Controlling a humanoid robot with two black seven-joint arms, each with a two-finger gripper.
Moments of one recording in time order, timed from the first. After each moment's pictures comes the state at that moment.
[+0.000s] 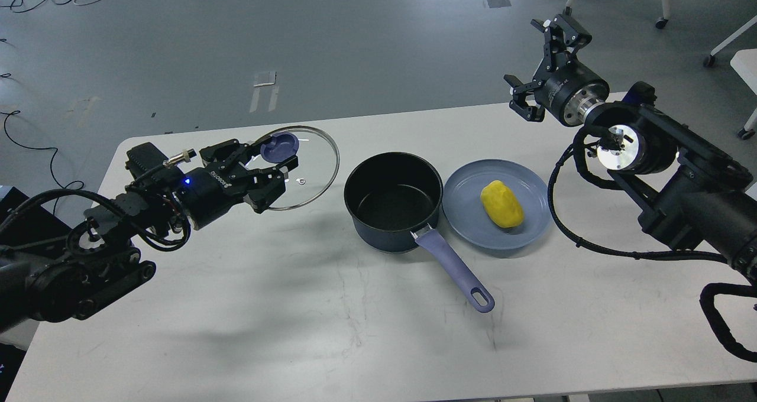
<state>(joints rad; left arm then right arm) -0.94 0.67 0.02 -1.02 1.59 0.49 -0.49 0.78 -0.24 0.87 0.80 -0.23 0.05 0.08</state>
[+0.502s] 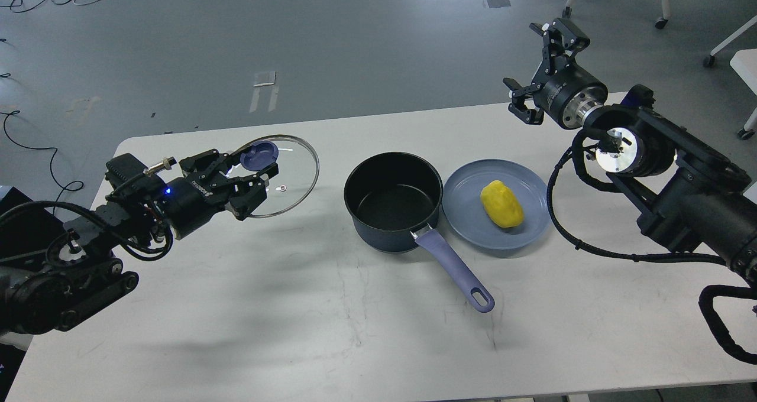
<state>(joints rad) -0.91 0.71 0.02 -1.01 1.57 0.49 -0.49 0.78 -0.23 0.87 0.80 -0.23 0.05 0.08</state>
